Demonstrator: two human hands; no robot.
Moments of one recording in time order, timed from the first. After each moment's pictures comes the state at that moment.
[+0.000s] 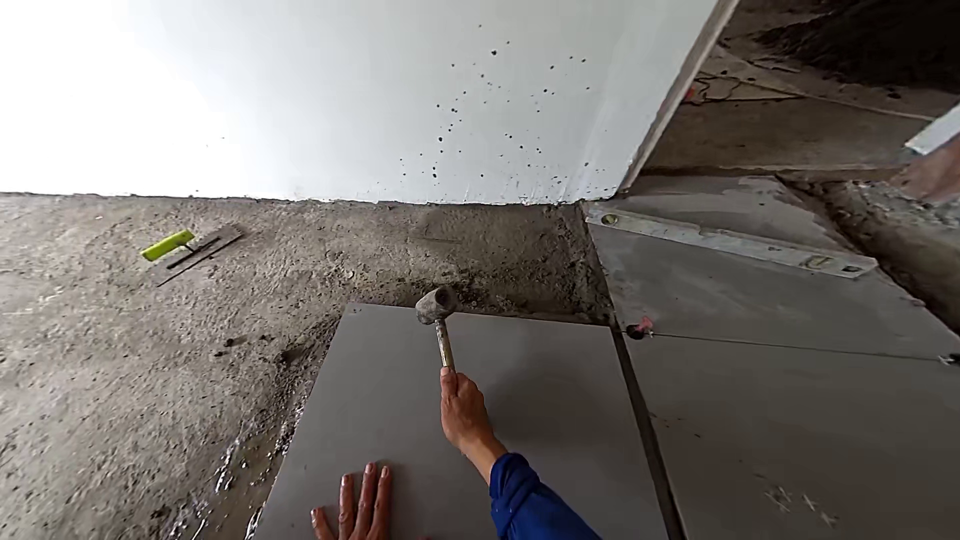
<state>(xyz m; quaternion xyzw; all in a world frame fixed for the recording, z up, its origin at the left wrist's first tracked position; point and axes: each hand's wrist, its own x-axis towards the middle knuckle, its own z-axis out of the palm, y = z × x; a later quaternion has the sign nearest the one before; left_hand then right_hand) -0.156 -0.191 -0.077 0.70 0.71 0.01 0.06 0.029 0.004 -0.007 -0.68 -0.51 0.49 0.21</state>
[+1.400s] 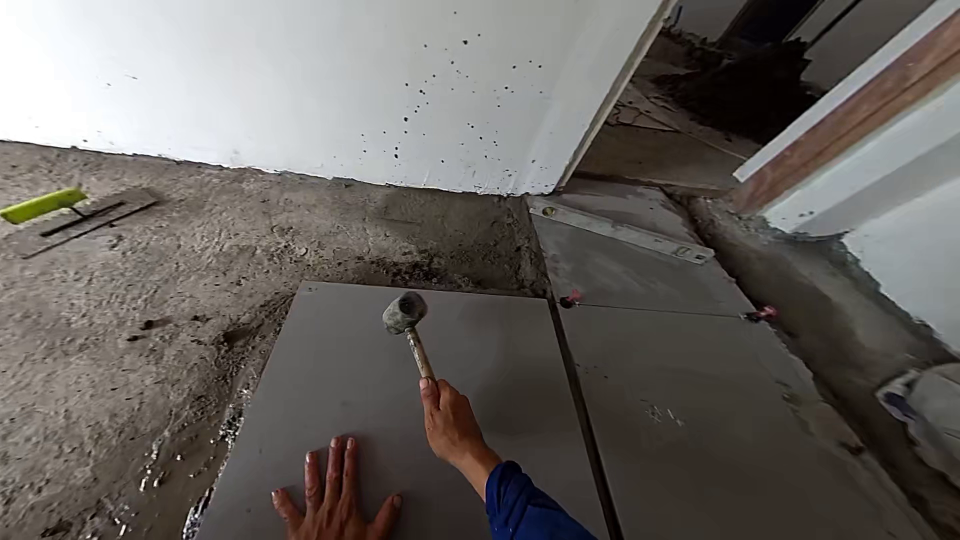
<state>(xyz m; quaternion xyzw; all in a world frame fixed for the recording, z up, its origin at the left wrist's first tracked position) -0.150 -0.200 -0.086 0.71 0.70 0.07 0.05 0.050 -0.076 0.008 -0.72 -0.54 0.42 0.11</state>
